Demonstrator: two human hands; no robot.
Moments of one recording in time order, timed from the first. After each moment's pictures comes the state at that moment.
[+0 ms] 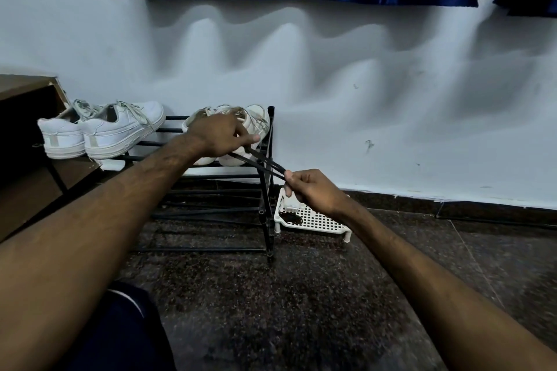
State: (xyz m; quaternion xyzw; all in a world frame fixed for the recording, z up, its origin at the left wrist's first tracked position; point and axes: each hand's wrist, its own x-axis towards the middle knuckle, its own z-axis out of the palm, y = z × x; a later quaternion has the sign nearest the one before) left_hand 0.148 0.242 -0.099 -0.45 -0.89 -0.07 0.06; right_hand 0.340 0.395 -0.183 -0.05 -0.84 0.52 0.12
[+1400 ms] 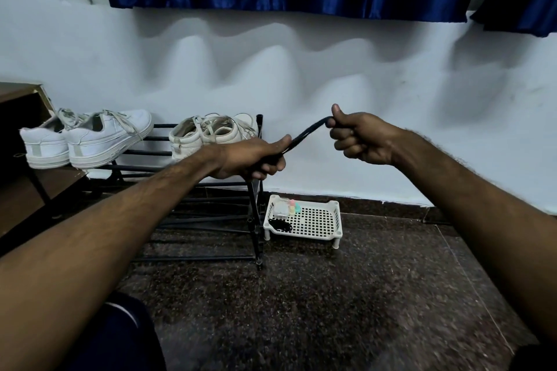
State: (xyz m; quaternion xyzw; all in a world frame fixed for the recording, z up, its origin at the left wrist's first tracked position) left_hand 0.221 0.283 -0.093 -0.43 -0.74 -0.35 -0.38; right_hand 0.357 0.493 -0.071 -0.15 -0.65 0.74 0.01
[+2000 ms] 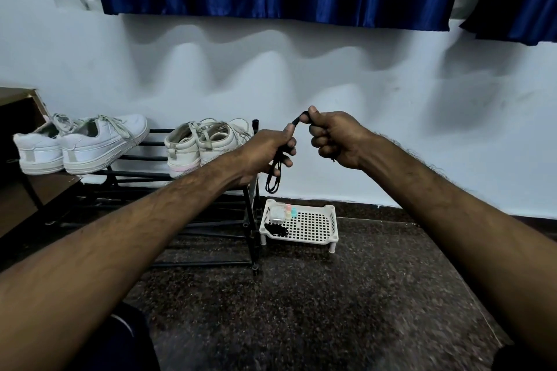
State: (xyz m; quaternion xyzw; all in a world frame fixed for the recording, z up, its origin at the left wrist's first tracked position) left_hand 0.247 0.311 -0.089 -0.37 -0.69 -0.55 -0.28; right_hand 0.344 0.448 -0.058 -0.17 -0.68 0.70 0.14
